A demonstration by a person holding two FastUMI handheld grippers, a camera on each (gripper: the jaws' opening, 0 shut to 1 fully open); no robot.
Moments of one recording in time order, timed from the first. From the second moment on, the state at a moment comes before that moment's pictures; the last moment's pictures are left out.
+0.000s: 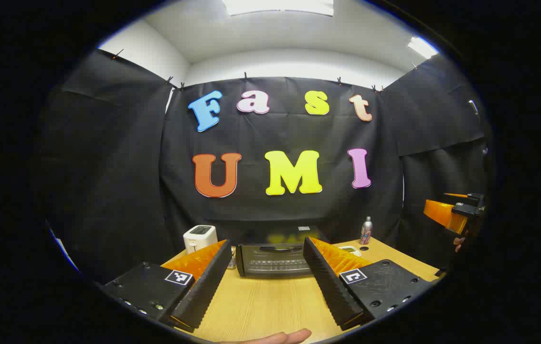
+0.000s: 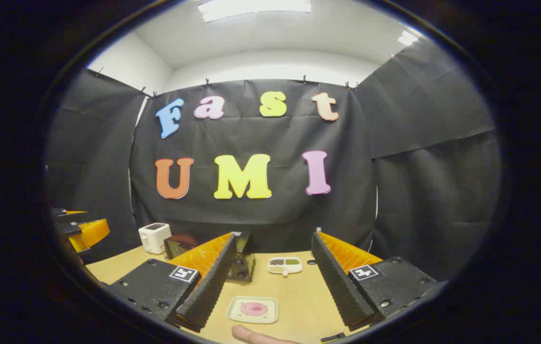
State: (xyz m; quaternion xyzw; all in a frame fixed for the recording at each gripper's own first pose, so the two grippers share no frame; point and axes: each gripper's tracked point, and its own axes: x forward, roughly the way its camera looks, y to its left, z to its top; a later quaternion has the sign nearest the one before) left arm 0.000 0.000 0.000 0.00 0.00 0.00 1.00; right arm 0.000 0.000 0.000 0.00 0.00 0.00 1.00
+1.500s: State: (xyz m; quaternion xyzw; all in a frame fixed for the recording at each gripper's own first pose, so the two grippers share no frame) left arm 0.178 -0.014 -0.074 -0.05 0.13 -0.06 0.99; right arm 0.040 -0.012 -0.014 0.02 -0.01 0.02 1.00
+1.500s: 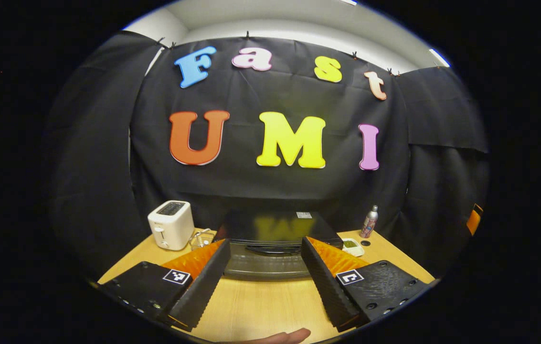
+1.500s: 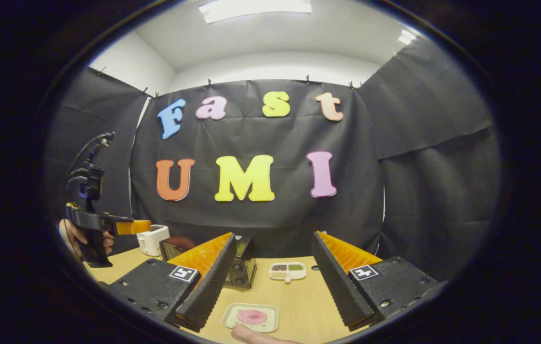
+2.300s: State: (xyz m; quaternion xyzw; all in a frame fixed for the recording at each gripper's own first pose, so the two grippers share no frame) left arm 0.302 -0.057 -0.189 0.01 0.26 -0.03 0.96; right arm 0.034 -0.083 -0.024 -0.01 -0.01 -0.02 1.00
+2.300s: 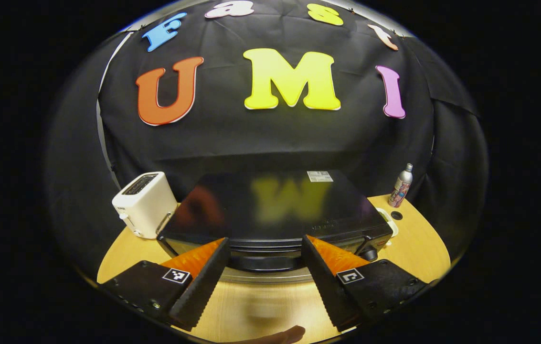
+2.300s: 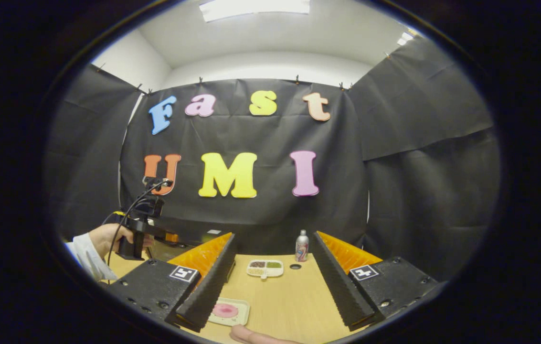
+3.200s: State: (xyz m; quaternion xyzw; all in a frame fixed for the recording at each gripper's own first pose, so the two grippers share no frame) left arm 0.264 -0.060 -0.196 0.01 0.23 -0.05 0.97; right arm -0.009 -0.081 -0.032 0.01 0.01 -0.03 1.00
